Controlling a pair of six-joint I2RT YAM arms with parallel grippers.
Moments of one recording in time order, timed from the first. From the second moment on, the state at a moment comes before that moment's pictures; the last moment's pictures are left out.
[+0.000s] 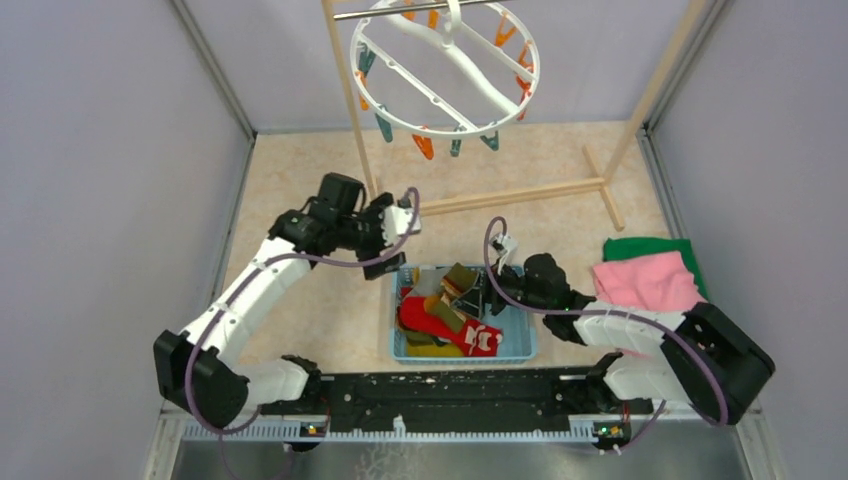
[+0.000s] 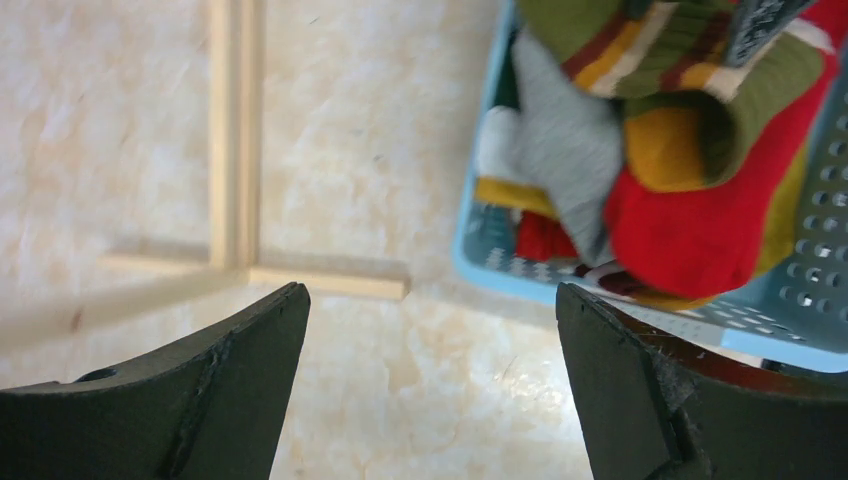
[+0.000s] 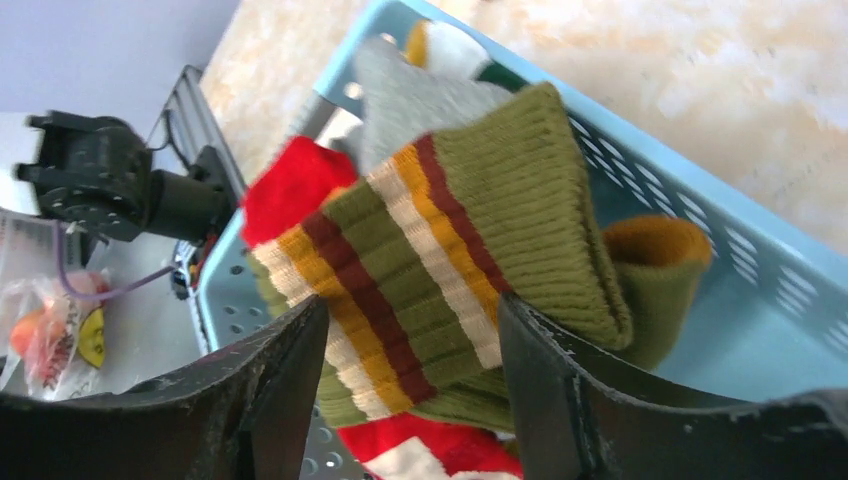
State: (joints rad) left arm -0.53 1.26 1.16 -0.79 0.47 0.80; right arm 0.73 1.18 0.34 0.52 -0.42 0.56
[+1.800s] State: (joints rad) left arm 0.03 1.47 0.34 0.82 0.35 0.12; right arm 0.13 1.32 0.17 0.94 0.72 0.17
